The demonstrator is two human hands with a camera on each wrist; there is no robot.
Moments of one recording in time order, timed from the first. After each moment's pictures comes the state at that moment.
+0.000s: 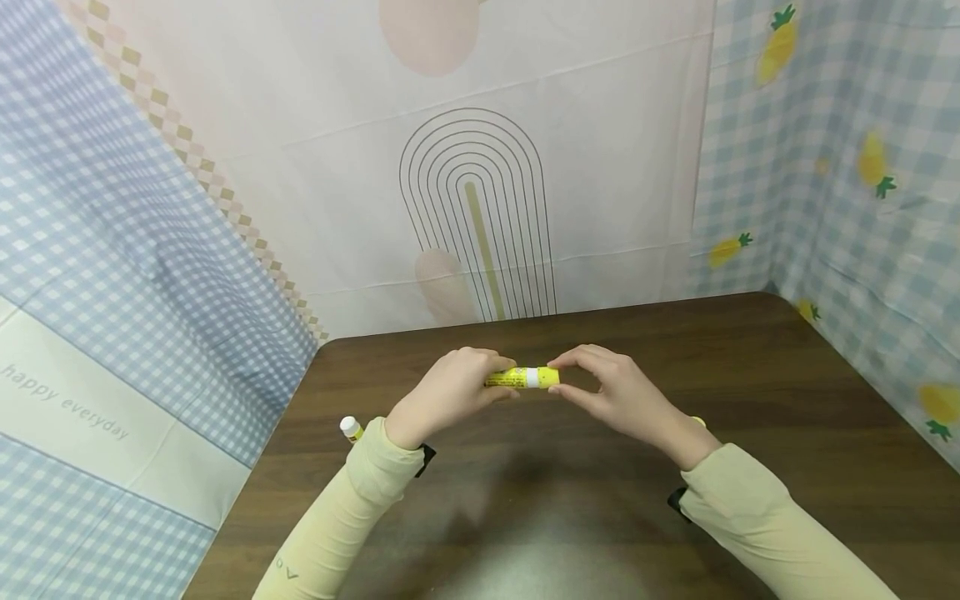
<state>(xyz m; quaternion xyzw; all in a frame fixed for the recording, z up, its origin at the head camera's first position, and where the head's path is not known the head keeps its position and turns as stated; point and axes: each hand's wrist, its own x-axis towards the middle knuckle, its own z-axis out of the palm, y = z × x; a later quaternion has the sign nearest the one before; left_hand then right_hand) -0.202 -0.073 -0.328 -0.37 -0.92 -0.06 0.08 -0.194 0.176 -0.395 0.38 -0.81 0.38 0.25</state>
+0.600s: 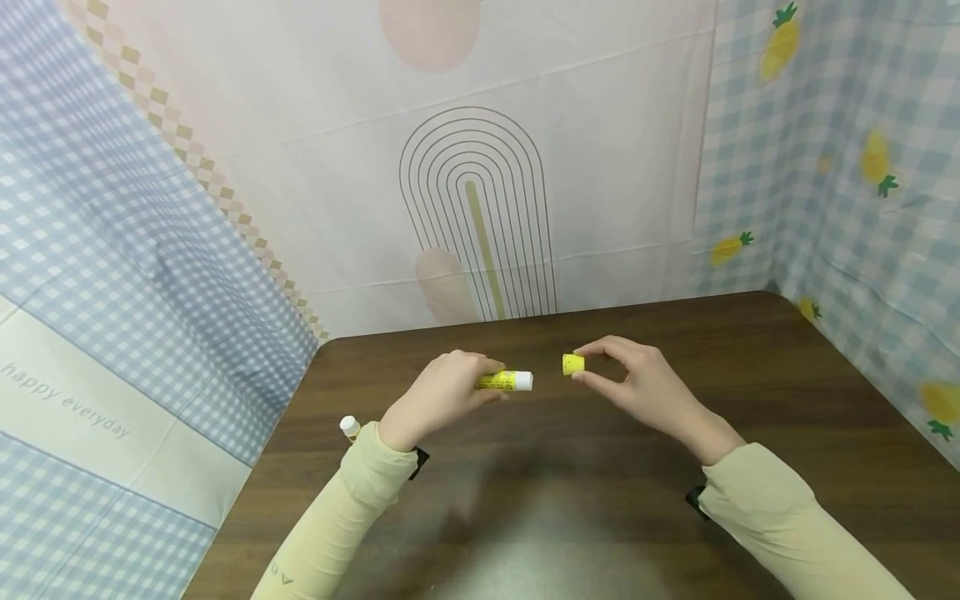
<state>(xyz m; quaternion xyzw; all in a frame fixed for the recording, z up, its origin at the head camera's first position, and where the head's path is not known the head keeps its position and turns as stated) -0.203 -0.085 -0.336 -0.35 -0.93 -0.06 0.08 -0.196 0.200 -0.397 0.30 -0.84 0.36 0.26</state>
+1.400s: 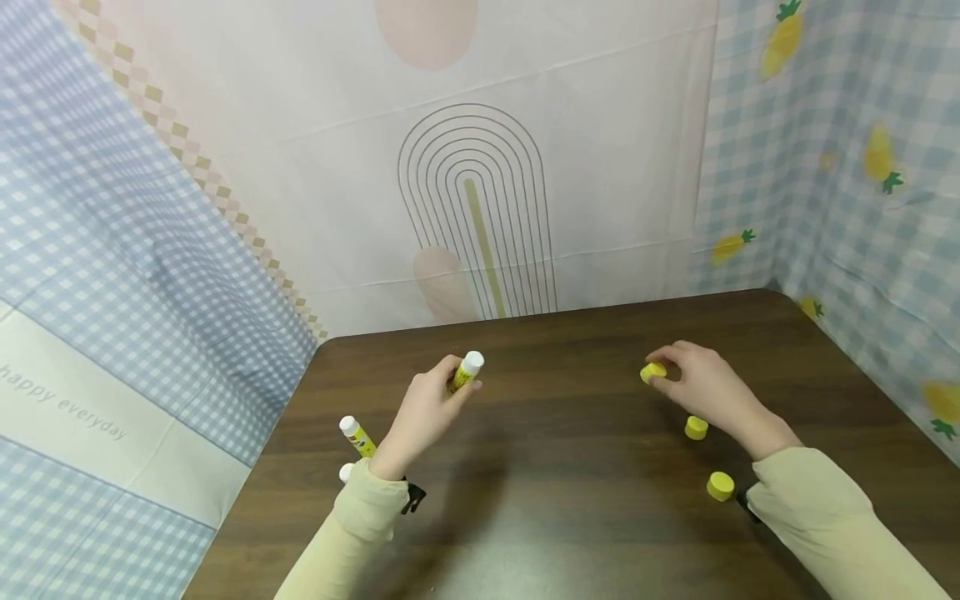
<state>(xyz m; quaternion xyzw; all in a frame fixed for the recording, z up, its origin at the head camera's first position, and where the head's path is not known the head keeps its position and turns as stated) -0.198 -0.115 -0.383 -0.20 -0.92 -0.32 0.13 -0.211 0.272 -0.420 0.17 -0.95 0.26 0.07</state>
